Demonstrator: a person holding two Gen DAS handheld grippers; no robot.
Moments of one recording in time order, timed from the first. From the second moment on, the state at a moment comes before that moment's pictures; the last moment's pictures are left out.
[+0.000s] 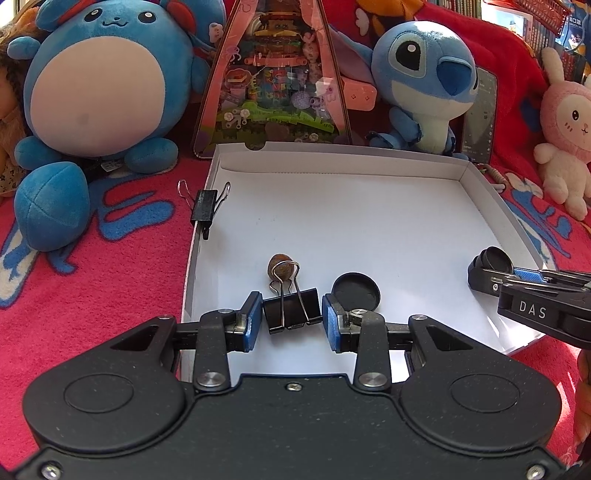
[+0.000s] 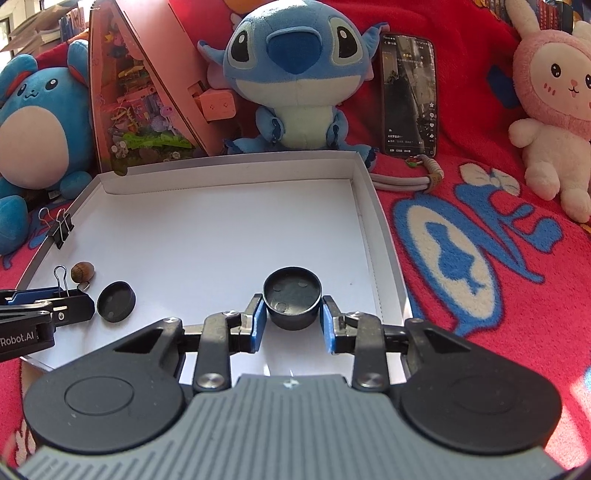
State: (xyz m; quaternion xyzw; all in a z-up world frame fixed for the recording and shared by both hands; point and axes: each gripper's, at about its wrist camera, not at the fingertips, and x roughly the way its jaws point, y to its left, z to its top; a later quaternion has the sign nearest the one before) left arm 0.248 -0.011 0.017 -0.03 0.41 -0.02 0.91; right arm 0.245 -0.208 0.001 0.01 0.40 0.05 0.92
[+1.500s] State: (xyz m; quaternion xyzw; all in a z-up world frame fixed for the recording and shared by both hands) left arm 0.158 -0.003 0.059 0.01 0.34 -0.06 0.94; right arm 0.173 -0.219 0.037 -0.01 0.33 0.10 0.94
